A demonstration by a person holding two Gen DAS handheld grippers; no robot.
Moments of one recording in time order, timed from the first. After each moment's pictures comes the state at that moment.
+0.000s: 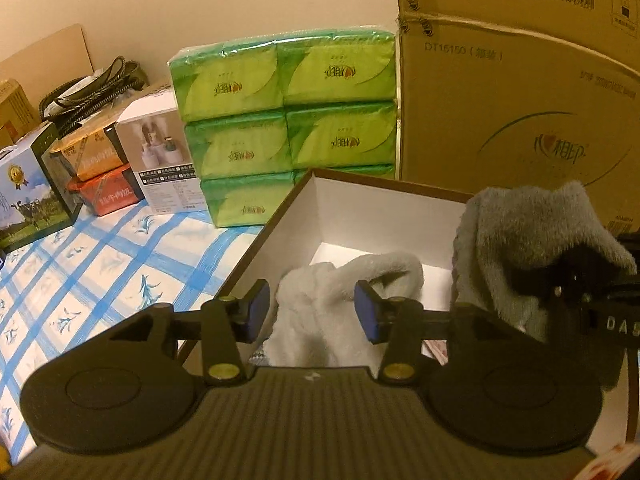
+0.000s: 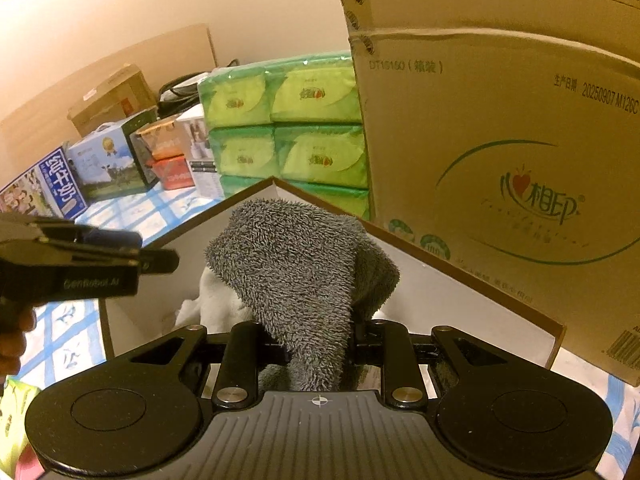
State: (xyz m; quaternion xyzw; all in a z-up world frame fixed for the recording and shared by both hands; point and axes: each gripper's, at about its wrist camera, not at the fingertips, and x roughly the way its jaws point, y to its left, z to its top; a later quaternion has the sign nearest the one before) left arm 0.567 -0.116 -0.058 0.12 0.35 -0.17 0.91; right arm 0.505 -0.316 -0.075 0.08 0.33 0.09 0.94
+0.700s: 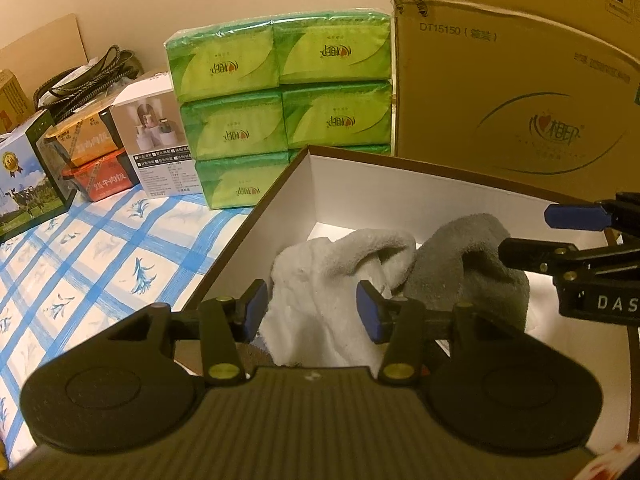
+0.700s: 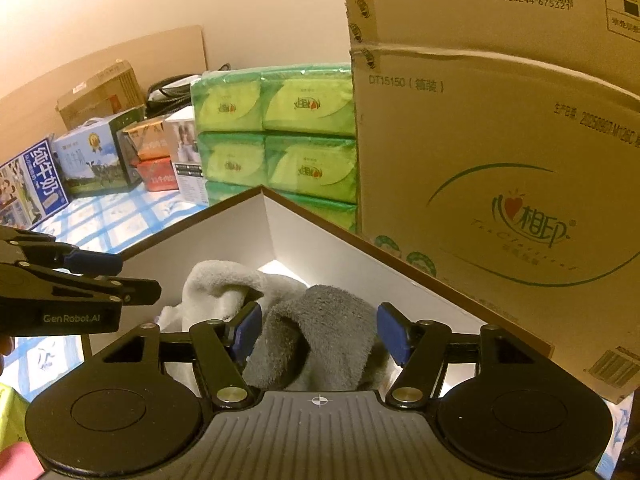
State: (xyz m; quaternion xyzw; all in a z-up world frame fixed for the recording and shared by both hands) left arm 0.561 -0.113 -0.066 0.12 0.36 -0.17 0.91; right arm 0.507 -0.306 -0.076 0.04 0.32 0.06 0.94
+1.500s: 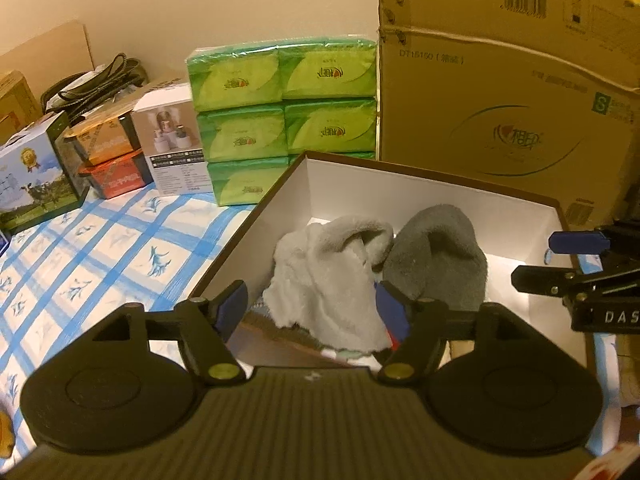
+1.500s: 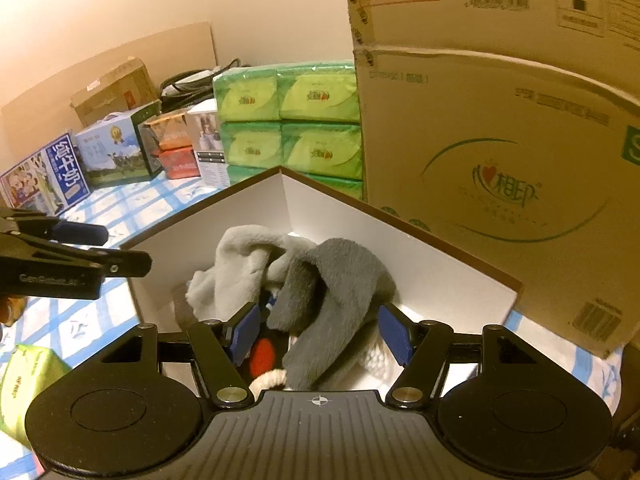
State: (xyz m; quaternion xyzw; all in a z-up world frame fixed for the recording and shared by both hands) left arm 0.499 -0.088 -0.036 0.11 0.35 -0.18 0.91; right arm 0.443 -0.308 -0.062 0.06 0.33 0.08 0.94
